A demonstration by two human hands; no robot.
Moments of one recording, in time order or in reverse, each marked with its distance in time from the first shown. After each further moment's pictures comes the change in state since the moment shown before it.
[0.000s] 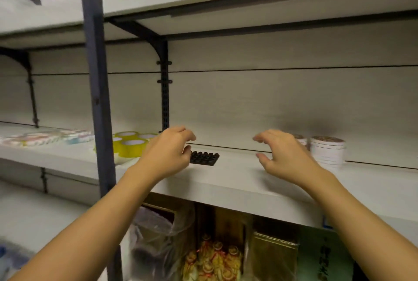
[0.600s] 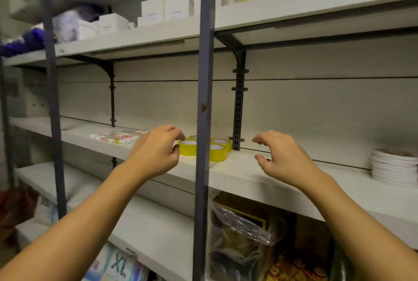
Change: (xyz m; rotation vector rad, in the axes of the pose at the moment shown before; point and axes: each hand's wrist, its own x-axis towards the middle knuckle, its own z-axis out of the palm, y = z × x) left_hand -0.103 -0.211 -0.114 0.144 0.008 -0.182; right_hand 0.085 -0.228 0.053 0.115 -0.019 -0.090
